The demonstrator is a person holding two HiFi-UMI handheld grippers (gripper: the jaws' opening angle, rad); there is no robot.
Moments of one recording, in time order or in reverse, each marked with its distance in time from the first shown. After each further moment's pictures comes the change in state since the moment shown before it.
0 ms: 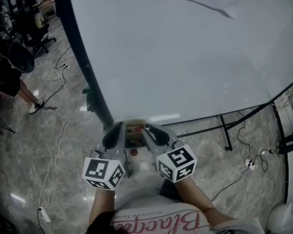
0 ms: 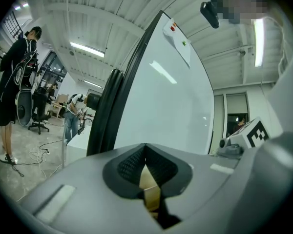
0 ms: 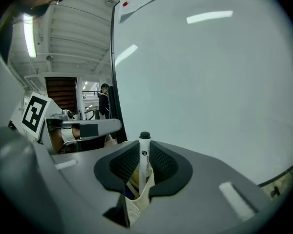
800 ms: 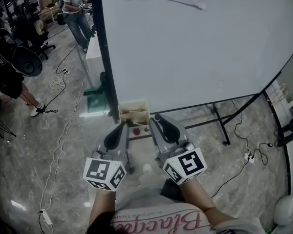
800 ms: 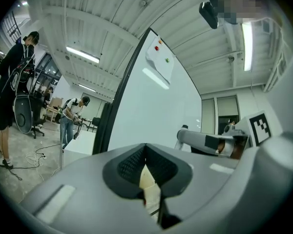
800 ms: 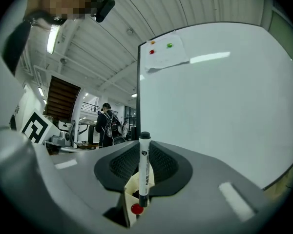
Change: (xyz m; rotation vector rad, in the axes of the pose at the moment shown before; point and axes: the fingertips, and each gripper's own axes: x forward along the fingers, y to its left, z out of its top) left arm -0.069 -0.033 0.019 0.025 -0.047 -0.071; right arm -0.082 0.056 0.066 -0.142 -0.339 -0.108
